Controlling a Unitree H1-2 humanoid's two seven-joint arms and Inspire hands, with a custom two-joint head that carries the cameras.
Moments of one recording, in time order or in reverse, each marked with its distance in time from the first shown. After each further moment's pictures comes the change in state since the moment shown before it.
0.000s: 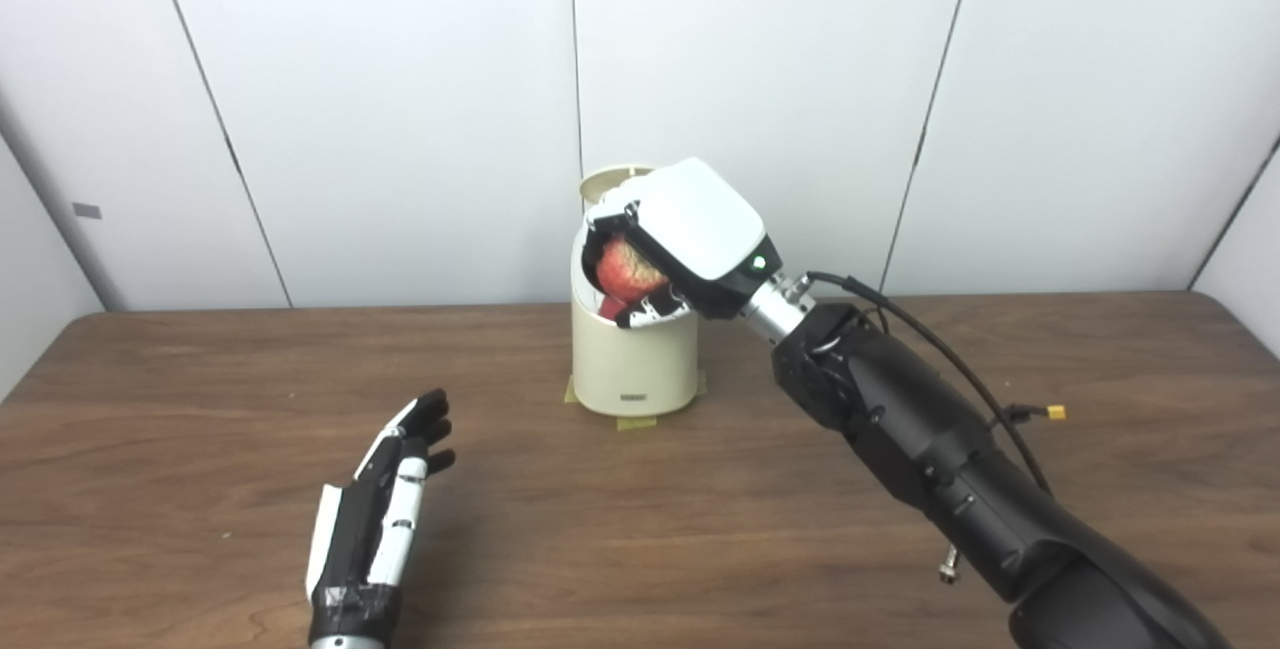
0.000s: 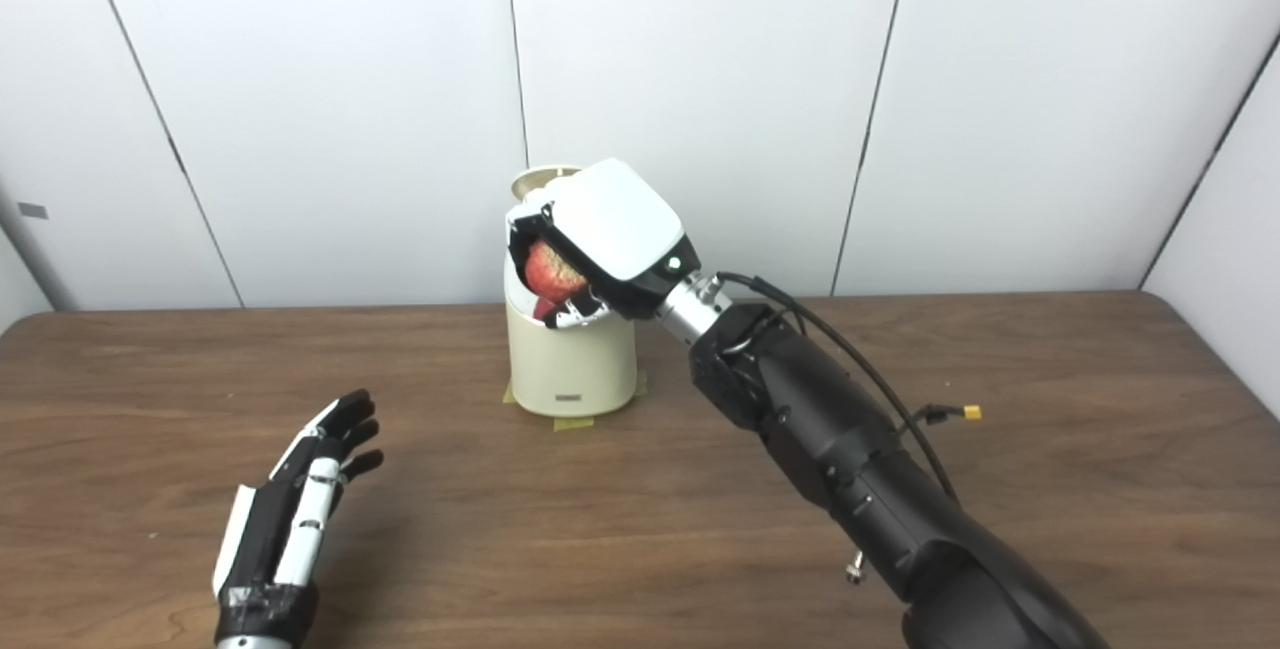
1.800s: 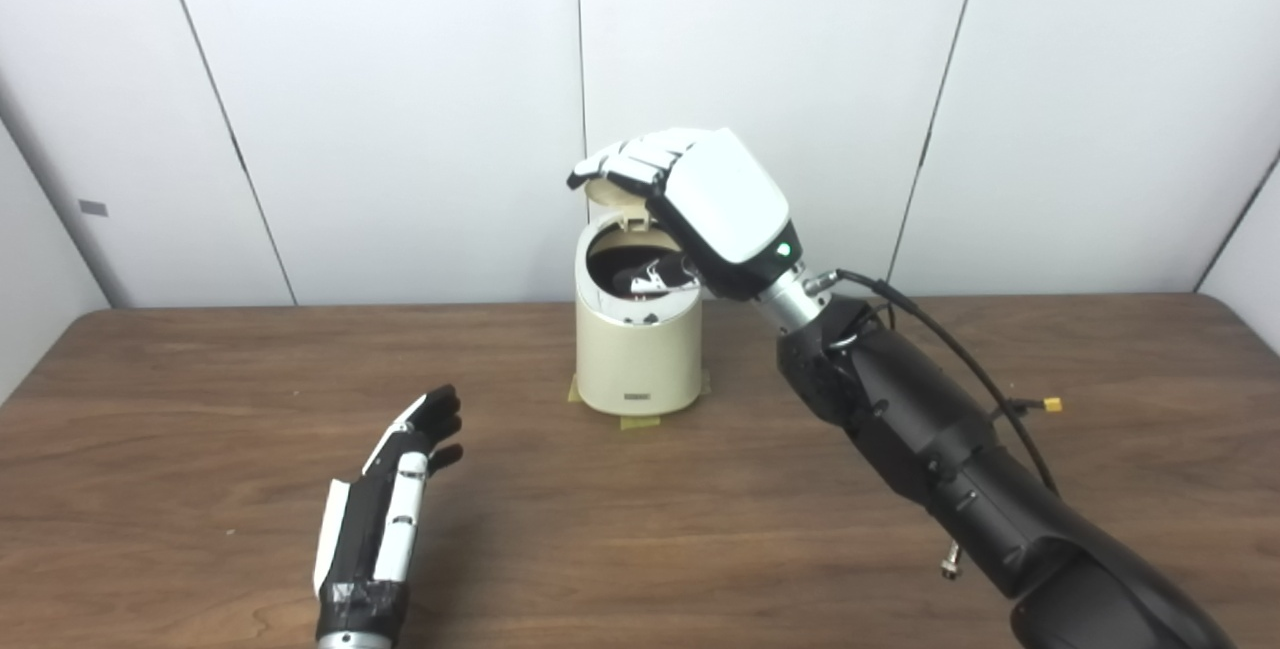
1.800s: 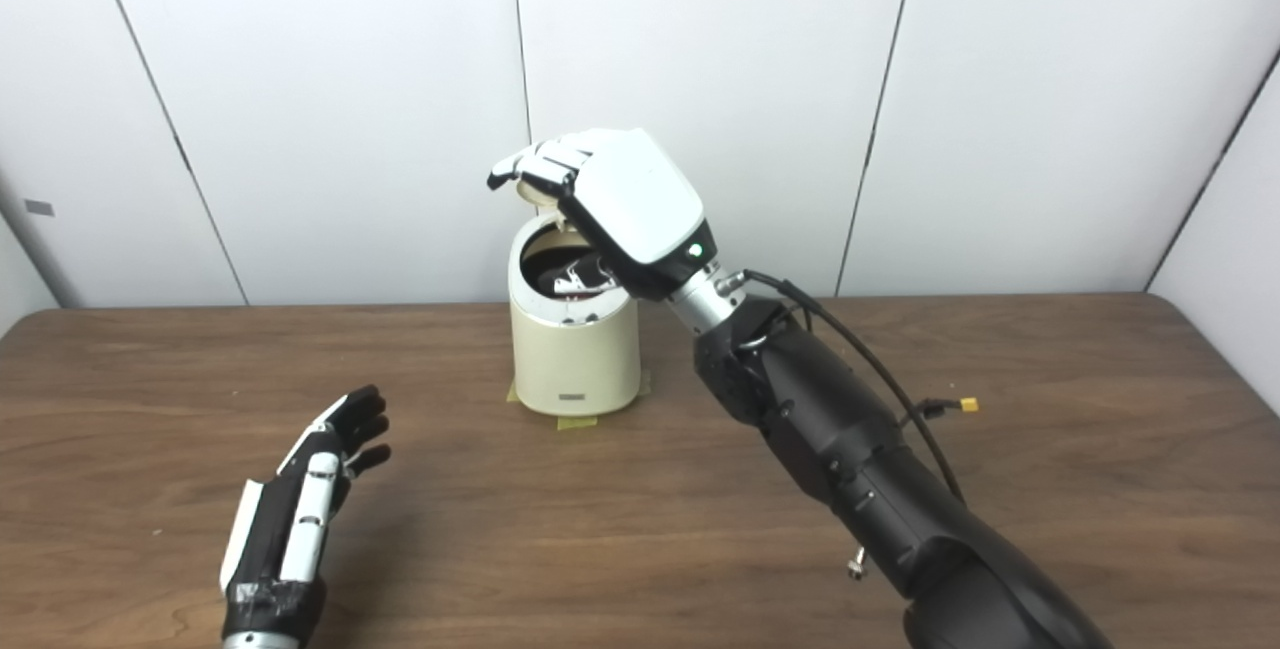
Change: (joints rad) left arm 0.000 -0.007 -0.008 -0.008 0.003 0.000 -0.002; right arm 0.039 0.006 -0.062 -0.111 0.088 -0.028 -0.193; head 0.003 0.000
